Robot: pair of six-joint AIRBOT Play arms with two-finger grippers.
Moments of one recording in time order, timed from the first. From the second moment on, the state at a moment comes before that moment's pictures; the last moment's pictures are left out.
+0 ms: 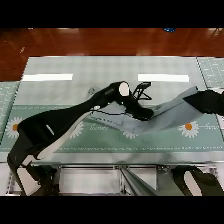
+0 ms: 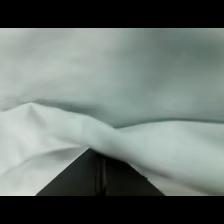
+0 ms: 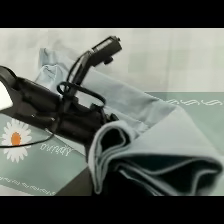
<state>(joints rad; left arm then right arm) -0.79 -1.94 1.68 0.80 -1.11 -1.47 -0.21 -0.62 1.01 -0.93 1.41 1.51</state>
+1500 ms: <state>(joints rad) 0.16 -0.73 0.76 0.97 -1.04 -1.30 0.50 -1.74 1.55 -0.59 1.00 1.49</state>
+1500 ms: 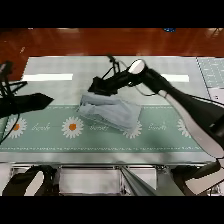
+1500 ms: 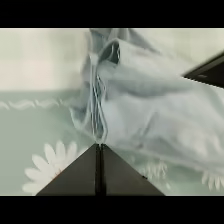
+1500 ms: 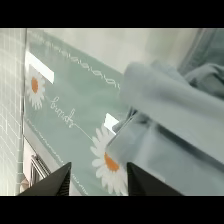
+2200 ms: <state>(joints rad) 0.21 -0.72 0.77 0.91 -1.08 -1.29 -0.02 -0.80 0.75 -1.33 1.11 1.89</state>
